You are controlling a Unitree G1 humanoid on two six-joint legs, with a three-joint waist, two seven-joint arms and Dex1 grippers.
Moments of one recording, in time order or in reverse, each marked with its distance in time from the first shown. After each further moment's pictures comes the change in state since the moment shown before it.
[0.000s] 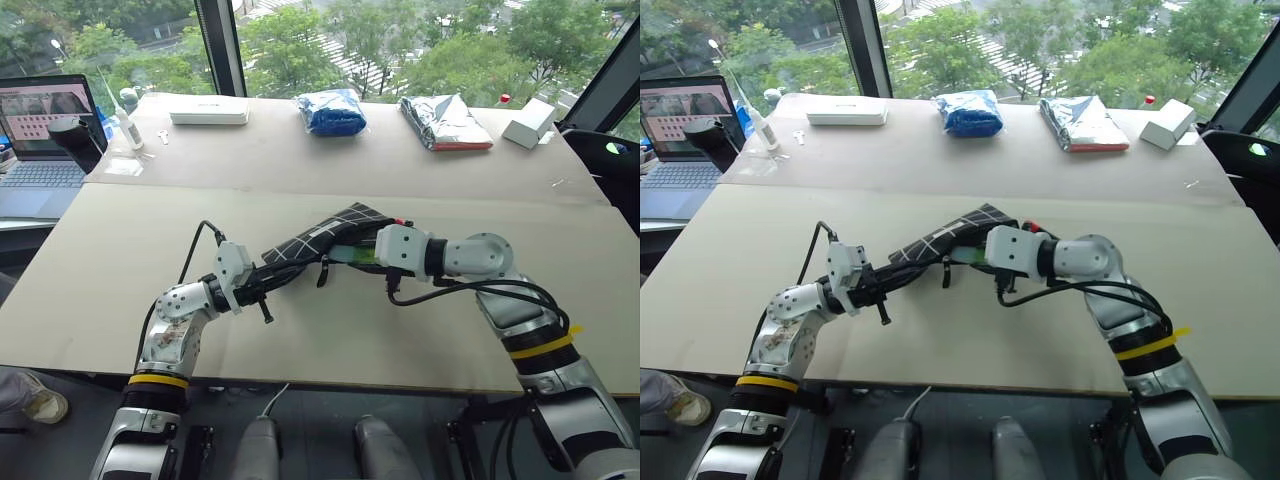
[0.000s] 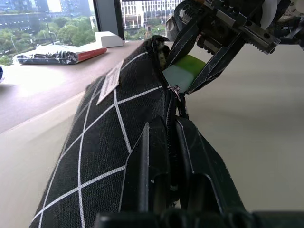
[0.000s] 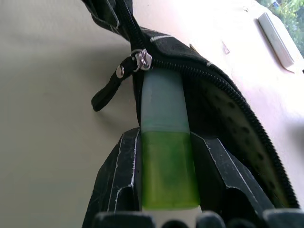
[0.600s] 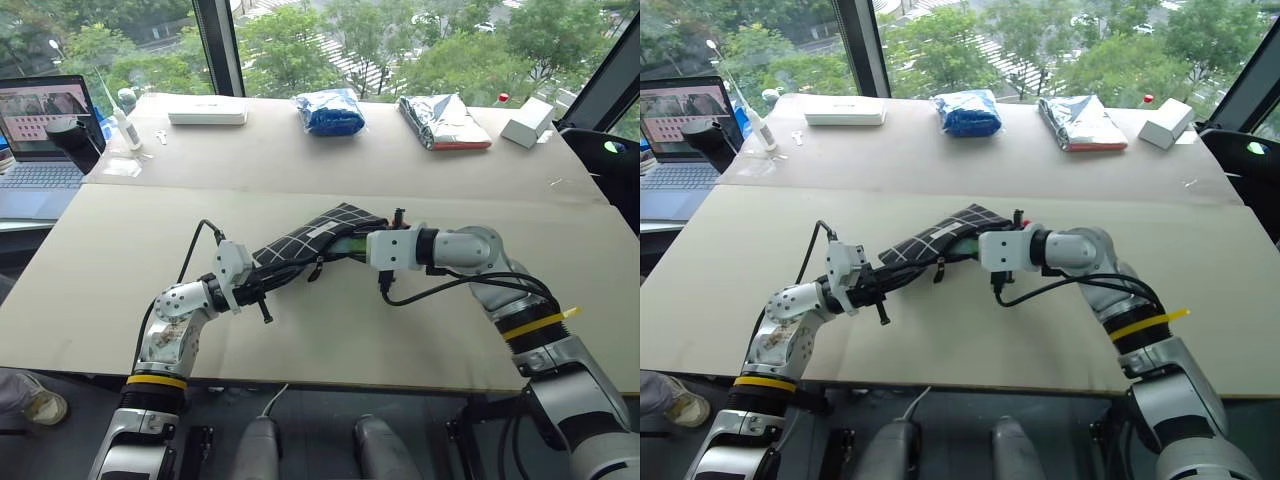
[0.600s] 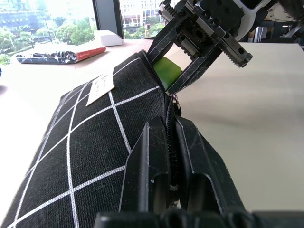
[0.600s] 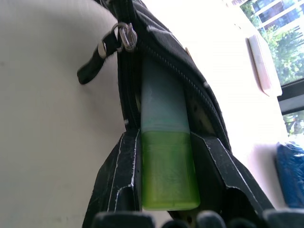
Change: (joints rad) left arm 0.004 0.006 0.001 -0.024 -0.008 0.035 0.001; right arm -0.117 -0.049 0.055 0.238 -0.142 -0.356 -0.088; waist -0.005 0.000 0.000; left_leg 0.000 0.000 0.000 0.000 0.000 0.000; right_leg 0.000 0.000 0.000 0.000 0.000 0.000
